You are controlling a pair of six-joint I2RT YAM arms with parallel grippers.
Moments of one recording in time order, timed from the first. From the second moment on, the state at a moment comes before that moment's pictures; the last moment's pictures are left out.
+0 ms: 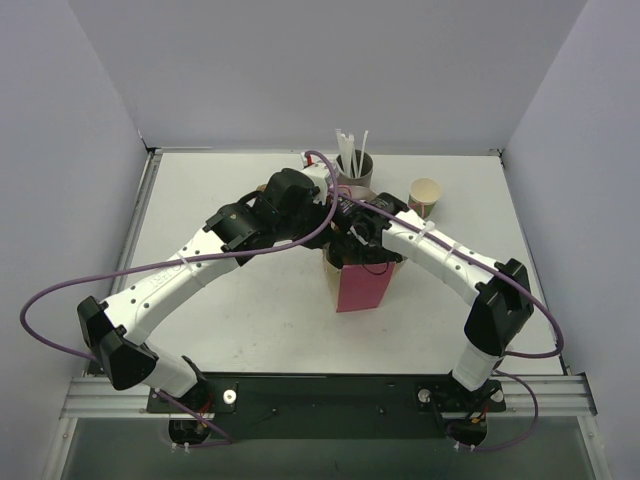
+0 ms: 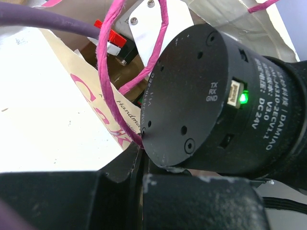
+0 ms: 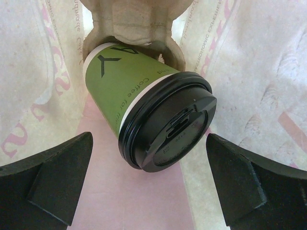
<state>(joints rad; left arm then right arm) -0.84 1.47 1.56 -0.71 -0.02 -0.41 0.78 1.70 1.52 -1.19 0.21 0.46</state>
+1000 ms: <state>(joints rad) -0.84 1.47 1.54 -0.71 -0.03 -0.41 0.78 1.70 1.49 -1.16 0.21 0.44</state>
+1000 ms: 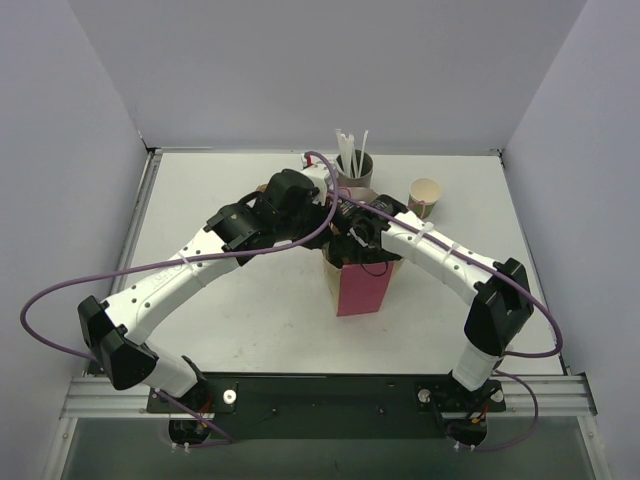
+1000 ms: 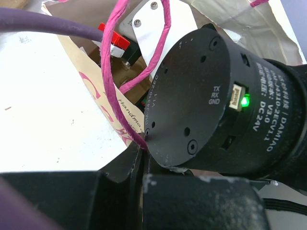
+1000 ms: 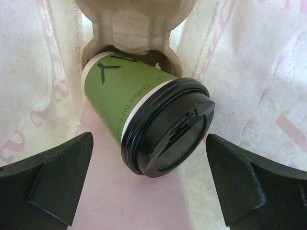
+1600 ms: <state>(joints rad) -0.83 1.47 1.54 -0.71 -0.10 -0.41 0.77 1.70 1.51 -1.18 0.24 0.47</state>
